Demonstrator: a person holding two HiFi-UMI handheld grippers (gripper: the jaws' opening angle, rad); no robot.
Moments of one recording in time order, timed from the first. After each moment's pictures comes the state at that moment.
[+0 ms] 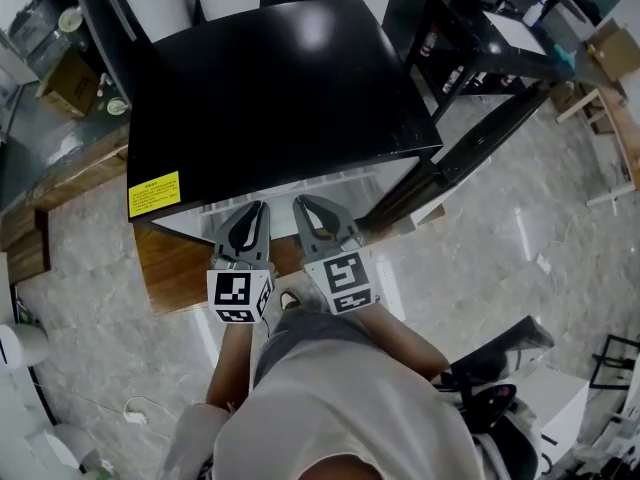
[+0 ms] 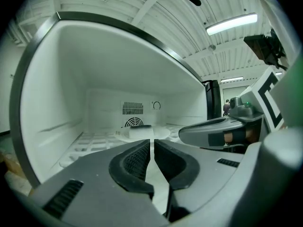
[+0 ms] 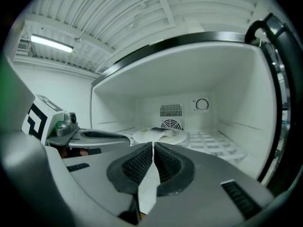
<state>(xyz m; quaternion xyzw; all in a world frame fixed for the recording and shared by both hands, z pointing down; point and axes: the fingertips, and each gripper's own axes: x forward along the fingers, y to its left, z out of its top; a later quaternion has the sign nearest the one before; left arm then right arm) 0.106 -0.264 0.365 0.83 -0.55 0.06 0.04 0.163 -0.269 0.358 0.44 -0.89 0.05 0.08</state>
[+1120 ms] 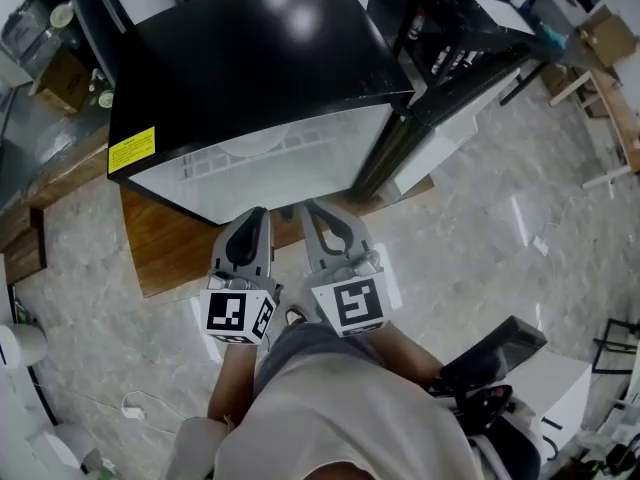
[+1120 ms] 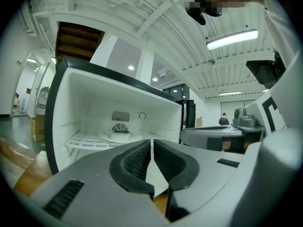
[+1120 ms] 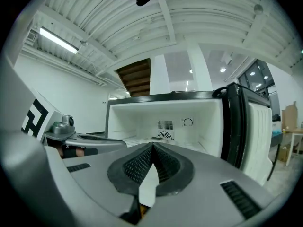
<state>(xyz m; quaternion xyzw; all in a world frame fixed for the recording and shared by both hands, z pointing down) 0.162 -0.163 0.359 0.84 -0.54 0.00 0.07 0.225 -0.168 0.343 0.48 -0.88 -0.02 0.05</state>
